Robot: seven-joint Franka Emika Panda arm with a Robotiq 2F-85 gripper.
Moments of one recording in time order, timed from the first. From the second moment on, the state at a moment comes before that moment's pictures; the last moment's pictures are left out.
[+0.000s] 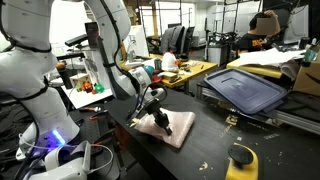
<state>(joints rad) -0.40 0.49 0.10 -2.41 -1.91 2.44 1.41</state>
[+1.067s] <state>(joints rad) -0.26 0.54 -0.03 -2.22 -1.31 2.62 1.41</state>
